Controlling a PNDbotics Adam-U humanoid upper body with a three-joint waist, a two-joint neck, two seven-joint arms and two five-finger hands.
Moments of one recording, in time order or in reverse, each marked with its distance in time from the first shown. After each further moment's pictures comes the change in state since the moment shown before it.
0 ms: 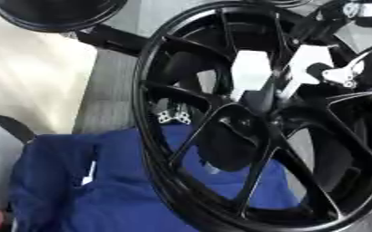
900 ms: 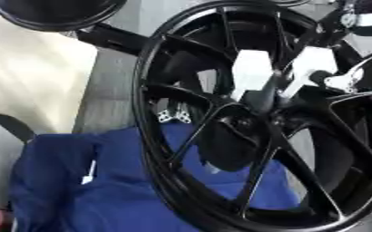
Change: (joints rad) left arm -0.003 -0.005 0.000 0.000 0.008 0.001 0.000; right arm 0.008 0.008 0.002 0.027 -0.015 -0.012 0.000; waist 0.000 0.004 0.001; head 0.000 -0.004
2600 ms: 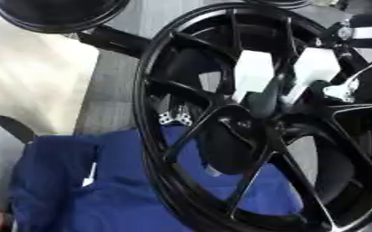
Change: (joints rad) left arm -0.006 -0.009 0.000 0.000 0.001 0.001 -0.002; right arm 0.021 0.011 0.003 0.052 -0.008 0.012 -0.056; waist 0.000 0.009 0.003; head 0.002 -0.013
